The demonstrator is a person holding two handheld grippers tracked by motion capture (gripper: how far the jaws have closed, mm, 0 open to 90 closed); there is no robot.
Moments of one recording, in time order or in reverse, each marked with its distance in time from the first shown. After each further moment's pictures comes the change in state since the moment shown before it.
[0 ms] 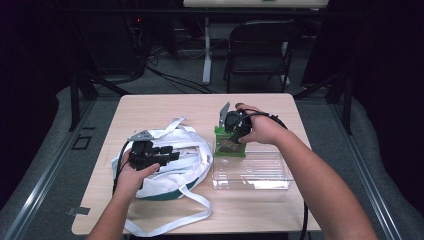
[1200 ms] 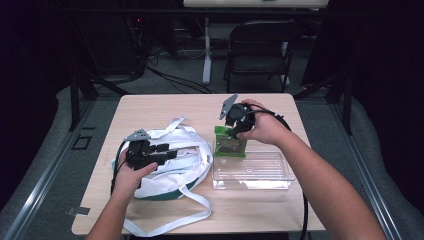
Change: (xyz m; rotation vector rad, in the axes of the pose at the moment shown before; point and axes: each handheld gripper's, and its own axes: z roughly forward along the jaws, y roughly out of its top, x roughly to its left) left arm 0.001 0.001 -0.007 -0.032 0.032 0.005; right arm 0.000 0.003 -0.031 -0.127 -0.063 0.147
